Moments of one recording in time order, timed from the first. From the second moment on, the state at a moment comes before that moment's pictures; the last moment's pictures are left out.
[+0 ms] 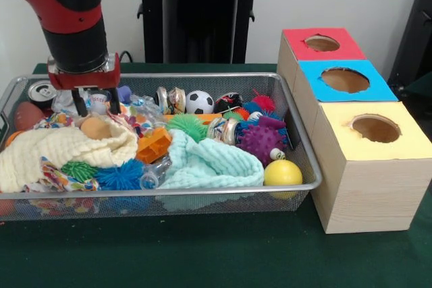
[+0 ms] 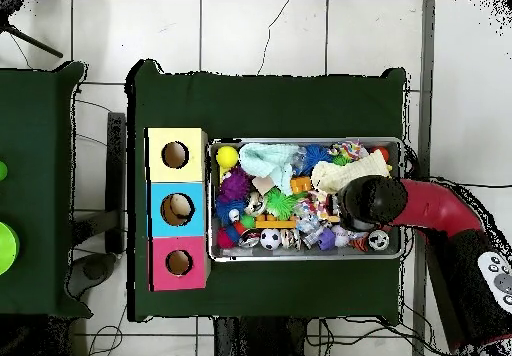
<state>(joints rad) -0.83 -0.52 0.41 1.54 -0.57 0.86 1.55</state>
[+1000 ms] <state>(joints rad) -0.83 -0.63 0.41 1.83 -0.55 0.86 1.55</state>
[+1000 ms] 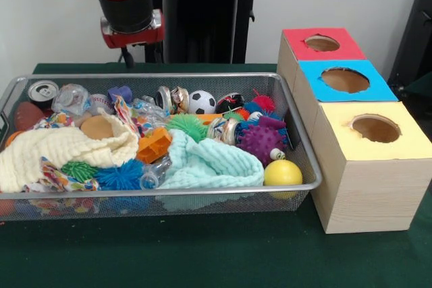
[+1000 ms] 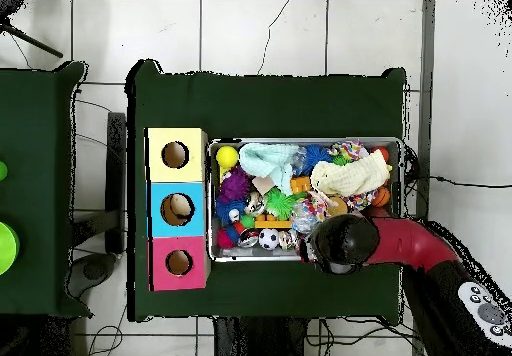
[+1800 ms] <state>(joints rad) -0.81 -0.54 0.42 1.84 -0.56 0.79 1.55</state>
